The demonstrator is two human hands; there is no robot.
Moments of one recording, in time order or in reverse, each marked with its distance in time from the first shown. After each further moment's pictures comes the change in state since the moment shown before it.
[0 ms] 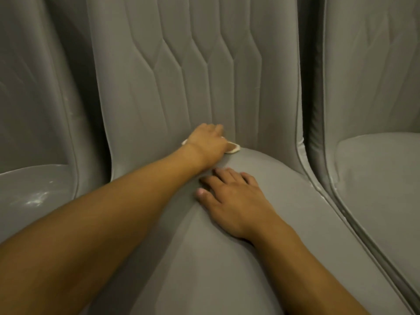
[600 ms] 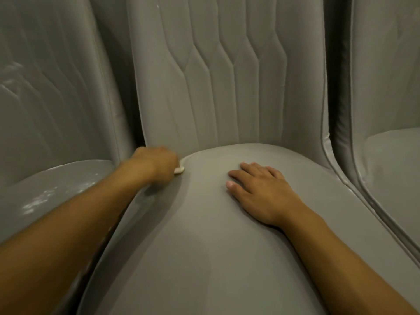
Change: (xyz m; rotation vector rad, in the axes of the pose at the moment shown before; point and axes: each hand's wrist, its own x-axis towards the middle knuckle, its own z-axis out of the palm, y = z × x) left_hand -0.151 -0.079 0.010 -0.102 -0.393 -0.365; right_hand -0.007 -0.003 -0.005 -0.005 -0.043 0.022
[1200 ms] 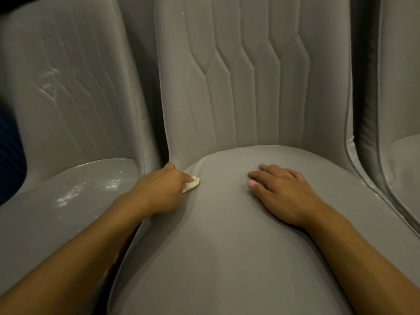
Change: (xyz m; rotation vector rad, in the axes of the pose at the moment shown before) left_hand -0.067 -0.008 0.022 -0.357 -0.026 -0.015; right_hand 0.005 0.005 0.003 0.027 0.015 -0.001
